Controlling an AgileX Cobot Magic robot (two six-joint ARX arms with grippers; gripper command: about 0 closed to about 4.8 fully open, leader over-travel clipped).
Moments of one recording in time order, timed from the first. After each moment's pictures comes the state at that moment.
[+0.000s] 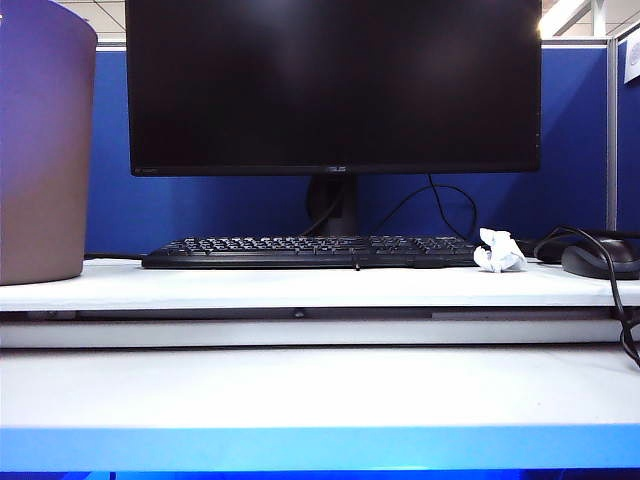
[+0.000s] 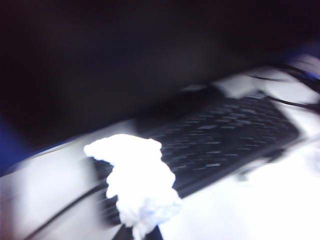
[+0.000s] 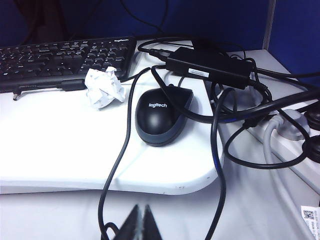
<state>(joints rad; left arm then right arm) -0.48 1.35 1.63 -0.63 -0.14 0.12 0.05 0.00 0.01 -0.11 0.00 0.11</state>
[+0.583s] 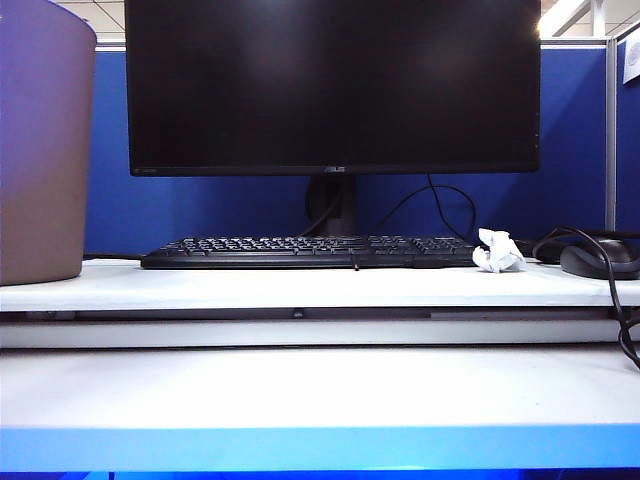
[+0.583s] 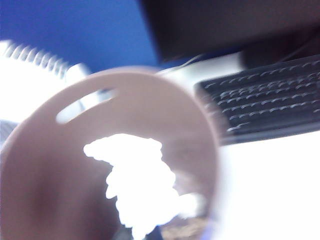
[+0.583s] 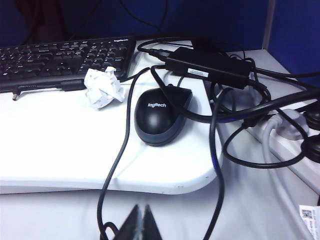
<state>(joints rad) -0.15 1.19 1.60 -0.90 -0.21 0.18 0.05 0.00 0.01 -0.11 0.00 0.11</state>
